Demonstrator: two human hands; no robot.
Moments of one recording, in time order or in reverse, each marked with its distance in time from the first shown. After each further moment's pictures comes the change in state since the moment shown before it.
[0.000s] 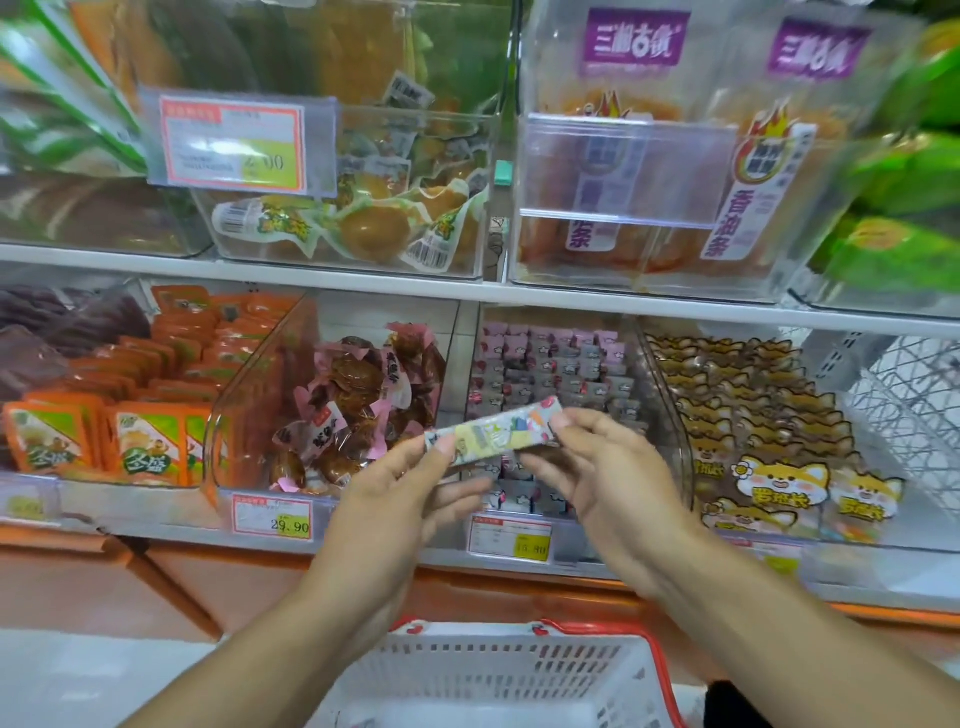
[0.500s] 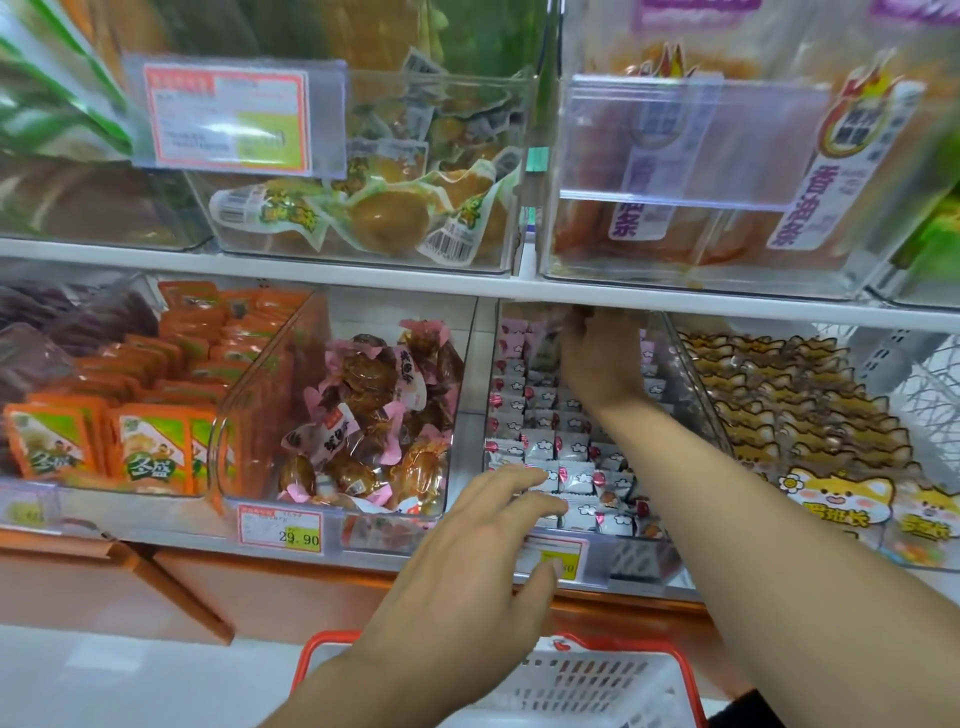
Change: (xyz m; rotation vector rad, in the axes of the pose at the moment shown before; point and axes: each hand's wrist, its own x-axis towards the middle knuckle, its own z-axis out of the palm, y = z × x) left_hand -0.004 -0.024 0.003 1.324 -0.317 0.594; right_hand 0.152 -0.014 0.017 -1.183 0.270 -0.788
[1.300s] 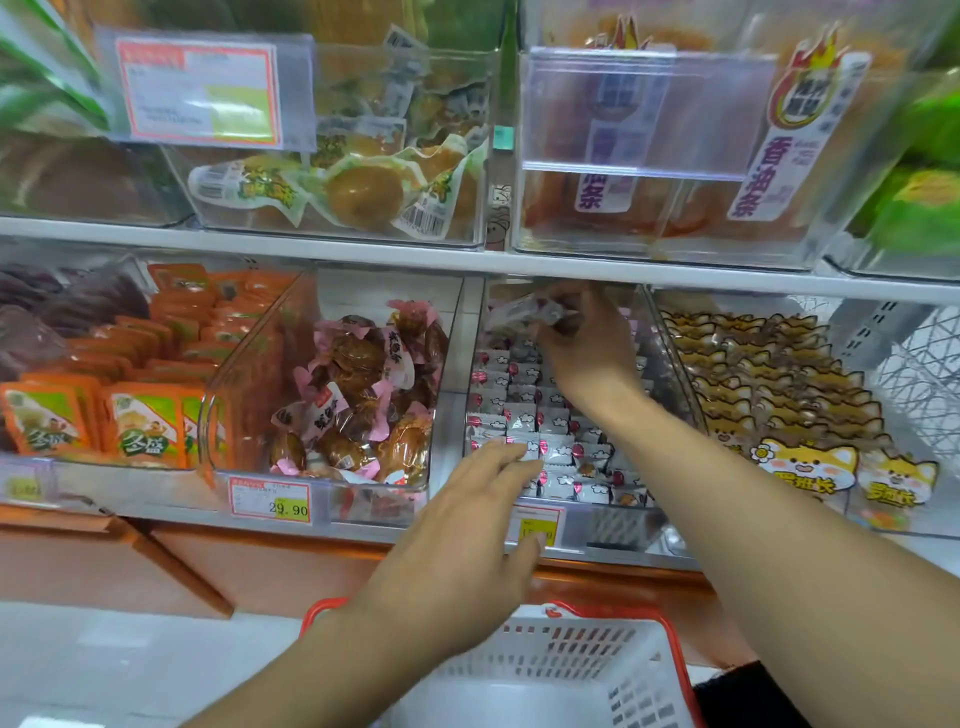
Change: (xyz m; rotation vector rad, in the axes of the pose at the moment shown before) left_hand 0.002 0.007 0.011 0.026 0.017 -0.081; right_hand -0.022 0.000 -0.018 0.242 -0.103 0.064
